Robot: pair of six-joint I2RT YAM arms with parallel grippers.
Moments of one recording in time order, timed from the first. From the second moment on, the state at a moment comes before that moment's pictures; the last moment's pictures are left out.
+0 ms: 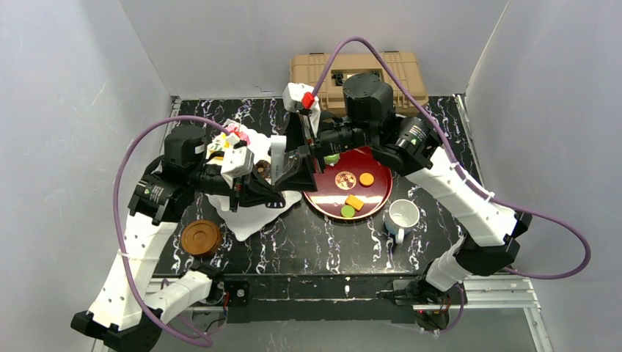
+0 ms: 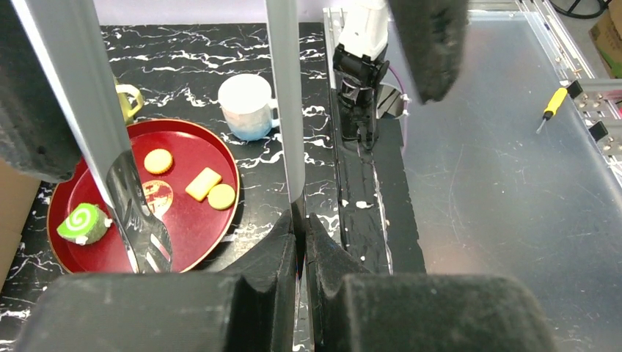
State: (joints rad) left arm -0.38 0.96 1.35 -0.91 1.18 0.49; right arm 1.00 1.55 2.01 -0.65 -0.80 -0.04
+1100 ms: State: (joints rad) left arm -0.38 0.93 1.35 -0.91 0.93 0.53; right arm 1.00 1.34 1.55 -0.52 -0.35 -0.05
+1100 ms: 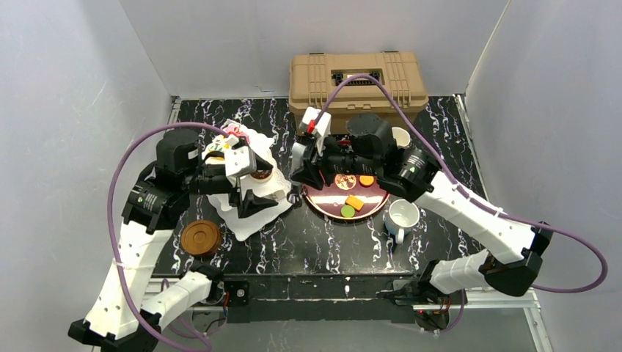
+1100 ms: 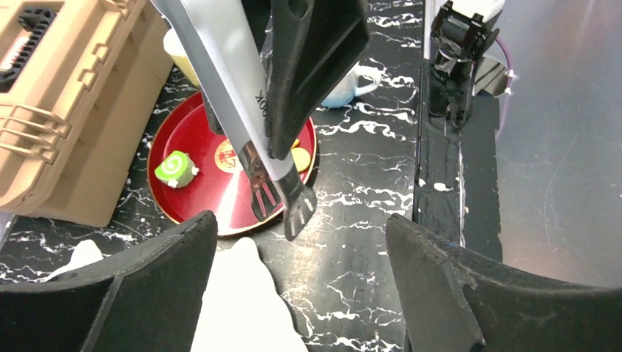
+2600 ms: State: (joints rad) left arm -0.38 0.86 1.36 -0.74 0.72 0.38; right arm 0.63 1.55 1.01 0.46 0.13 0.08
